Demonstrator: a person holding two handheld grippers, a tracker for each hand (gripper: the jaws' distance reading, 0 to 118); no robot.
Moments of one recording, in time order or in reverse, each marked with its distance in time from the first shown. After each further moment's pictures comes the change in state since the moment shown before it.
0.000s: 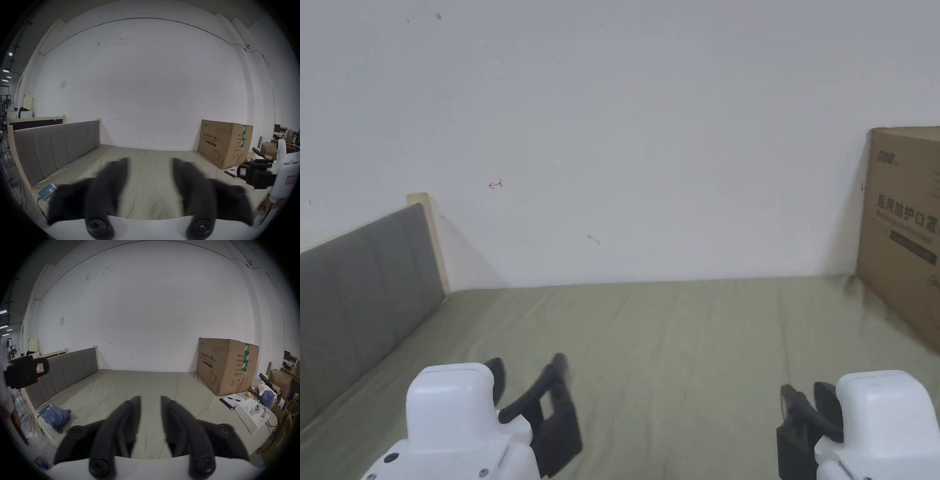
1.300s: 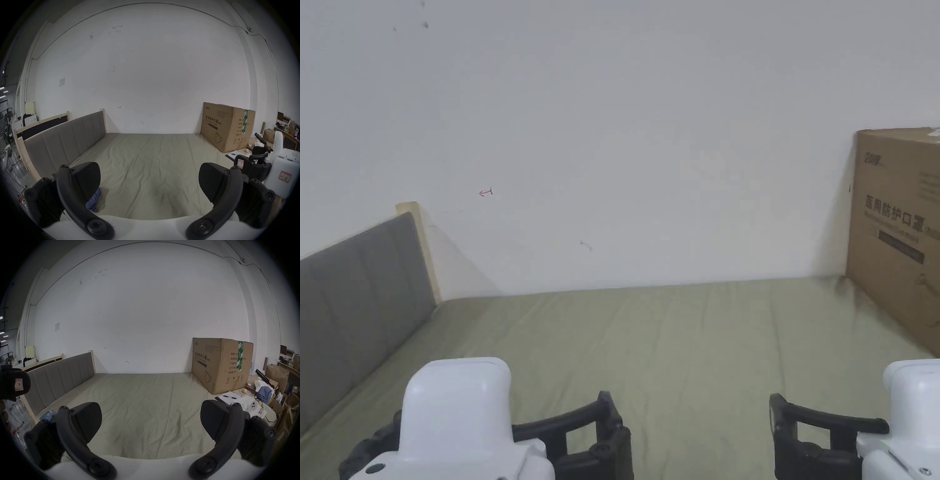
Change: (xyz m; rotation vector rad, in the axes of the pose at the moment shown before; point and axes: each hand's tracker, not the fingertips) left arm 0.028 0.037 0.035 -0.187 0.062 -0.077; right arm 0.013 0.011 0.011 0.012 -0.039 -0.047
